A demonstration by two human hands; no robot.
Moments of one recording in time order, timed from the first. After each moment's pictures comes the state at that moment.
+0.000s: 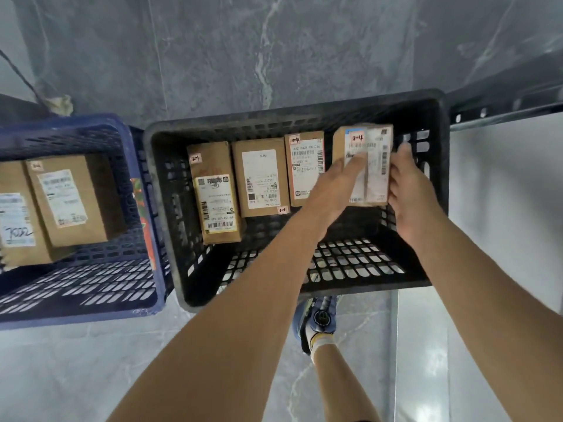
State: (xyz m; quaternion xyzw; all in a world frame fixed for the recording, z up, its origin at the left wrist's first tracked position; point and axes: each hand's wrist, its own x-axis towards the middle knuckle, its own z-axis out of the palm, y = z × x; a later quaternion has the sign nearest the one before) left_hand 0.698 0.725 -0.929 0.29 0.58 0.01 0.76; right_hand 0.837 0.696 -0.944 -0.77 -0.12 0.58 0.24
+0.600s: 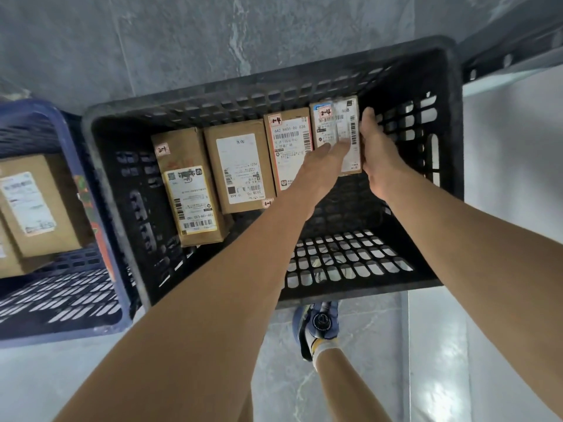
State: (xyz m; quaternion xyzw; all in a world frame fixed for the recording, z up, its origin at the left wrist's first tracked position) left_hand 0.721 0.723 -1.014 0.31 0.63 -0.01 0.71; right_hand 0.846 0.720 -1.042 -0.75 -0.13 0.62 0.19
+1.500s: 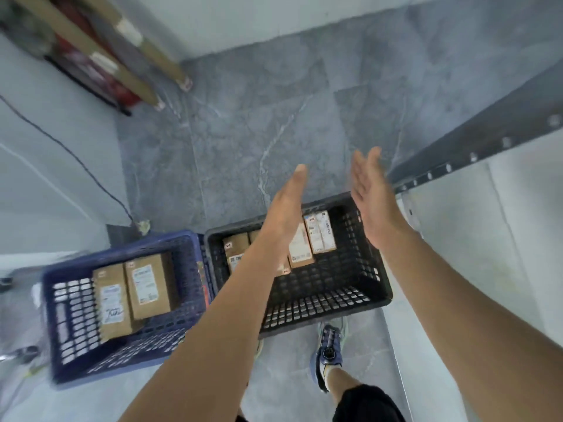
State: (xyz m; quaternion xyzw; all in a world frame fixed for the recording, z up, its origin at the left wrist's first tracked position) left_hand 0.674 0.793 -0.651 0.36 0.61 0.17 0.69; right_hand 0.830 0.768 -0.681 -0.67 -0.22 0.57 0.43
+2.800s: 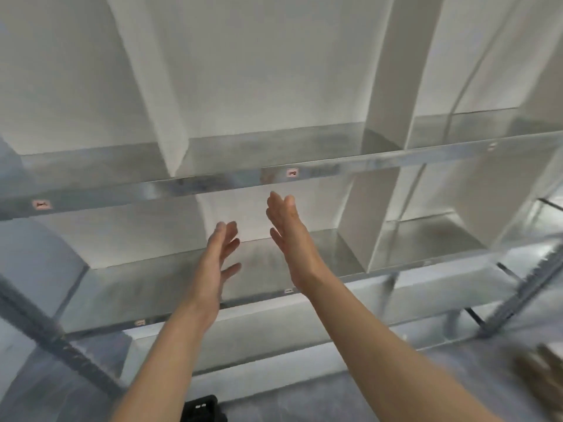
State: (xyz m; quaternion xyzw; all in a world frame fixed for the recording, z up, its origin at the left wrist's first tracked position) left_hand 0.729 0.411 -0.133 0.67 -0.01 -0.03 0.74; right_hand 0.723 0.261 -0.118 -0.66 -0.04 -0.05 0.75
